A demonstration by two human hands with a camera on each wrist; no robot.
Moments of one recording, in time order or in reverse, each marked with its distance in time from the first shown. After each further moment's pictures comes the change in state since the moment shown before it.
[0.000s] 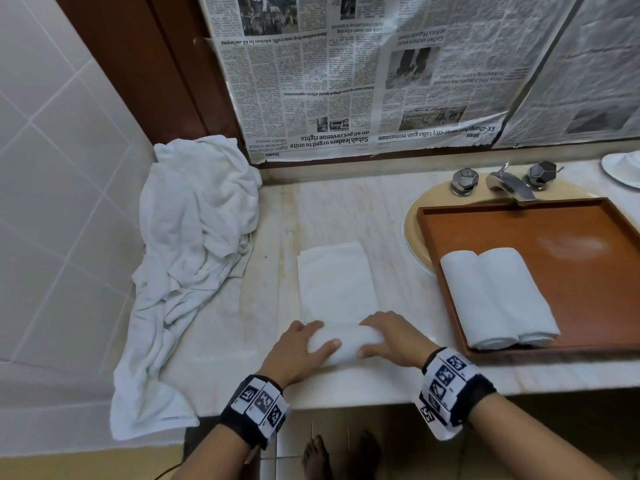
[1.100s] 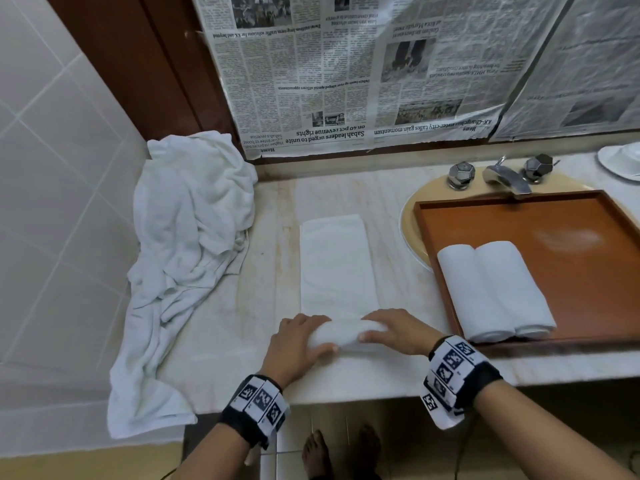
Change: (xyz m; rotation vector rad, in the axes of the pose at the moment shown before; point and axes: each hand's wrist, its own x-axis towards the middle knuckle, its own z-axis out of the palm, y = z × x) left_hand 0.009 -0.012 0.012 0.093 0.118 0.150; right_hand -0.003 0.009 -0.012 0.127 -0.088 0.011
